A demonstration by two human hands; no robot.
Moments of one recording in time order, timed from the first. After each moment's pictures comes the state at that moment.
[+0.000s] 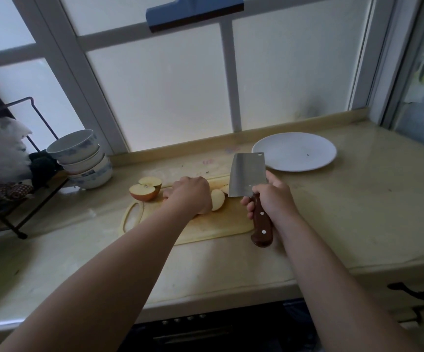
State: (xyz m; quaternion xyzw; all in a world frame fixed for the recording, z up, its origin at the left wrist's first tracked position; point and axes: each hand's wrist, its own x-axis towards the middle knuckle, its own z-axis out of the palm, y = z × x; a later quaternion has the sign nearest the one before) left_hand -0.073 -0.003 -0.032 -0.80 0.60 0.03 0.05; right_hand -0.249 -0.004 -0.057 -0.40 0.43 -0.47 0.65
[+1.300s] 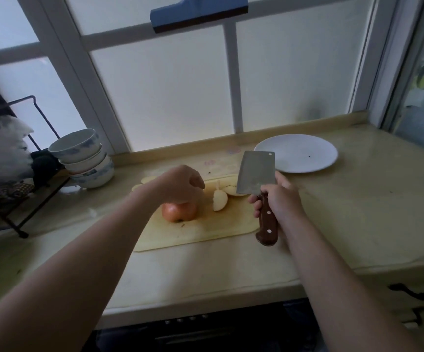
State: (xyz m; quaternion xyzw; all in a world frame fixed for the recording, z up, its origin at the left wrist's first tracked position) left_hand -0.027 0.009 0.001 -0.72 0.68 0.14 -0.08; right_hand -0.252 -0.003 -0.057 -0.38 0.43 -0.50 0.64
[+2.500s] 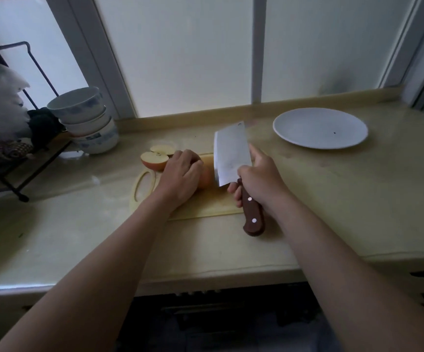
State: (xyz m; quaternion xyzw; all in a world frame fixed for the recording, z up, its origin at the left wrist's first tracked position) left_hand 0.003 0.025 -0.079 -0.70 0.61 0.09 -0.35; right_hand -0.185 0.008 -0.062 -0.57 0.45 -0.38 0.58
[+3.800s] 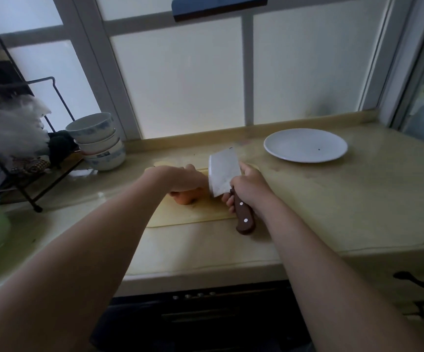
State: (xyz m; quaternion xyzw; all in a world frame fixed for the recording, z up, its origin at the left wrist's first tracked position) left_hand -0.020 0.015 -0.022 -0.83 0.51 0.24 -0.01; right_hand -0.186 0.008 -0.063 -0.55 0.44 -0.36 0.61
